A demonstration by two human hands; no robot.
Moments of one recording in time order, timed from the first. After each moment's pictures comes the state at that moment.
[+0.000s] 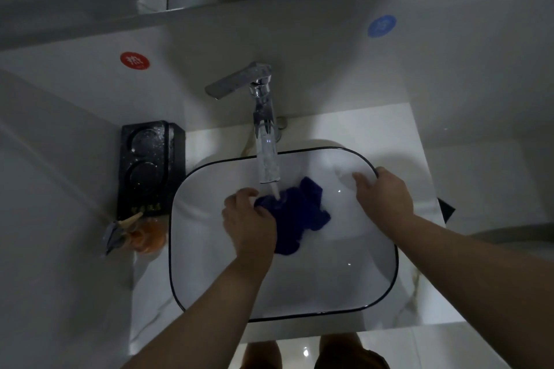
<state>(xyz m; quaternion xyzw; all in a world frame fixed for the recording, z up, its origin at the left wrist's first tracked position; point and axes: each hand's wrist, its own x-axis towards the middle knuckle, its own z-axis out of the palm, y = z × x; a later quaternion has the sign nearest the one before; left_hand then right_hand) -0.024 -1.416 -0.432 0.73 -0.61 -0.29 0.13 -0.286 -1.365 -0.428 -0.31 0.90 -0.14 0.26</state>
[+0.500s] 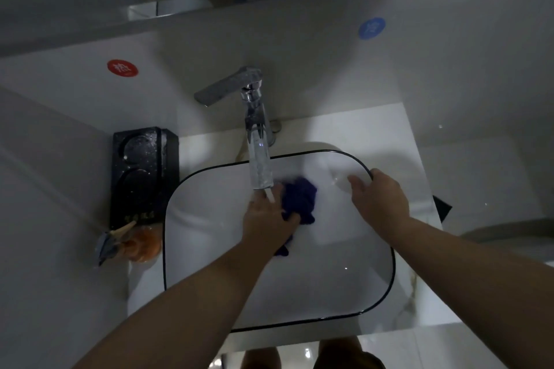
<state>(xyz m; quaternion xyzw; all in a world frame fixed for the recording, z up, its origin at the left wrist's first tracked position) -0.046 -1.433 -0.455 0.57 -0.75 -0.33 -0.08 -0.286 -1.365 -0.426 -0.32 0.90 -0.13 0.26</state>
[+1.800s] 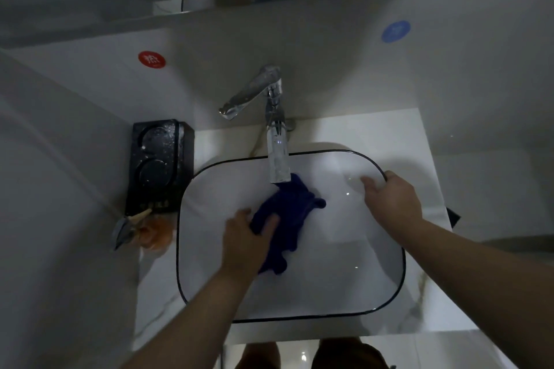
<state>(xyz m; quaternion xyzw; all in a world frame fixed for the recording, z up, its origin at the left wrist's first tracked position) 0.025 -1.405 -0.433 0.69 -0.56 -0.45 0.04 -0.284 -1.365 -0.423 -0.30 0.91 -0.14 0.26</state>
